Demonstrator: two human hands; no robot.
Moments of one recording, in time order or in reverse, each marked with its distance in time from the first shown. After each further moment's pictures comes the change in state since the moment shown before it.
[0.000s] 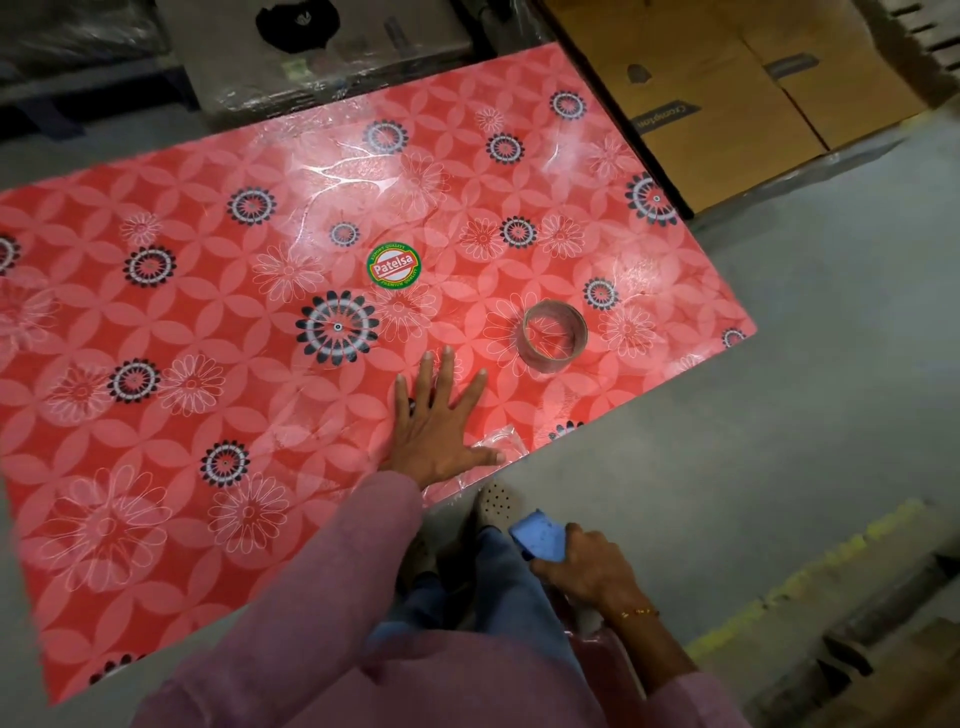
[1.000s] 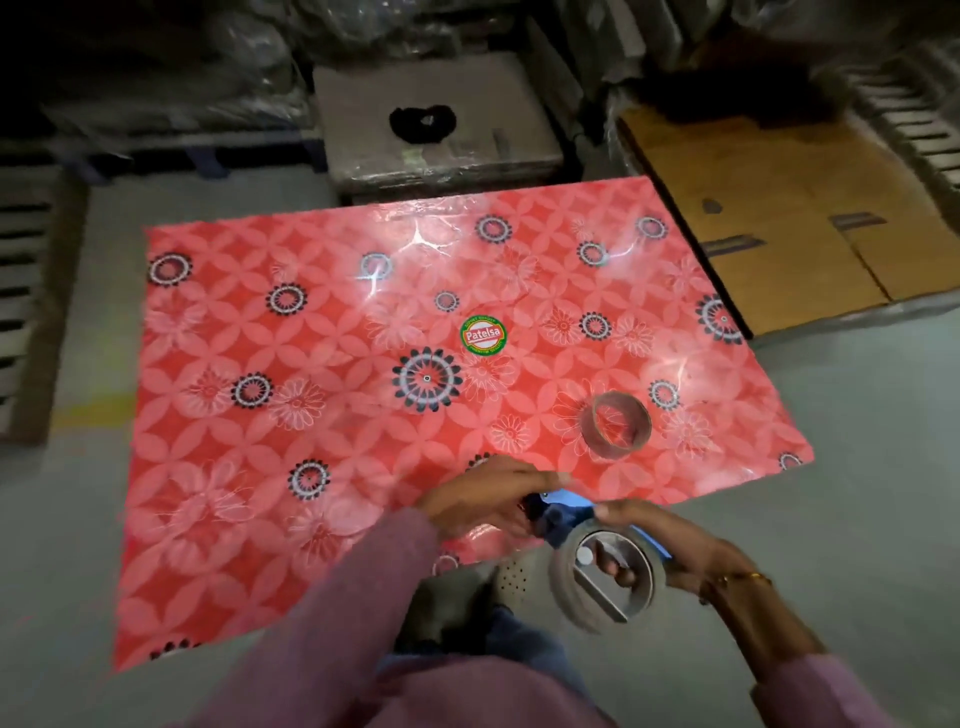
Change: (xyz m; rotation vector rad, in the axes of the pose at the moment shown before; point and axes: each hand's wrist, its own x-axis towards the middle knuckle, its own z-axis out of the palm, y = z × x) left_hand -0.054 0.007 -0.073 -1.387 -0.288 -0.110; right_hand -0.029 -0.059 -0.152 0.820 -0.539 -0.430
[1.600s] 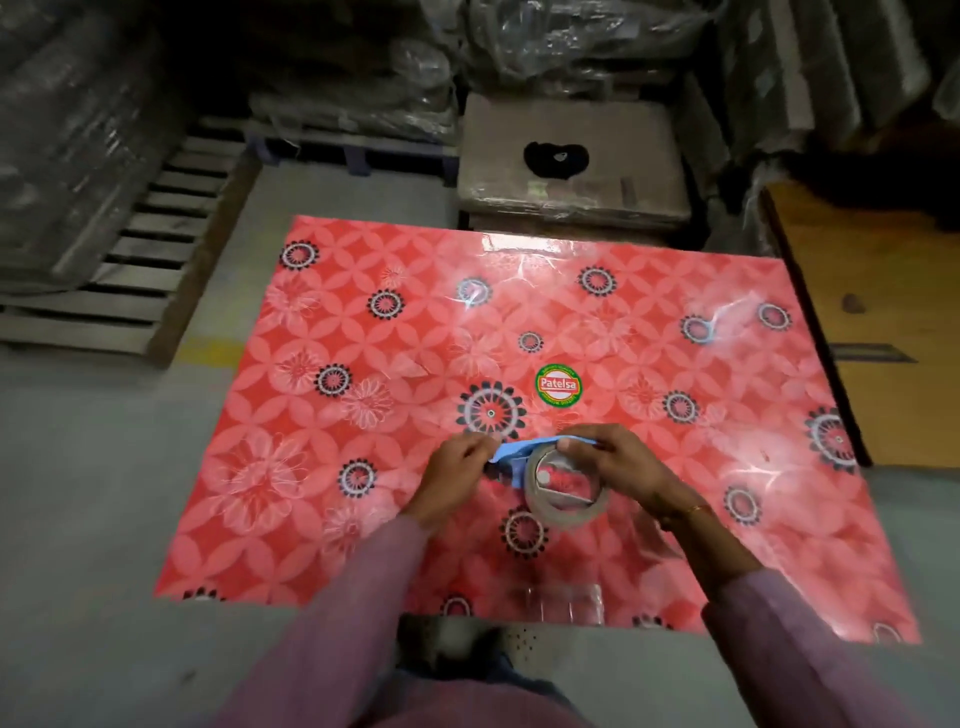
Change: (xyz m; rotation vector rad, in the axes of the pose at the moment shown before) left_hand 0.016 -0.026 -0.083 -0.032 0.870 0.309; right_hand 0.146 -0.124 0.000 -0.735 0.005 -0.513
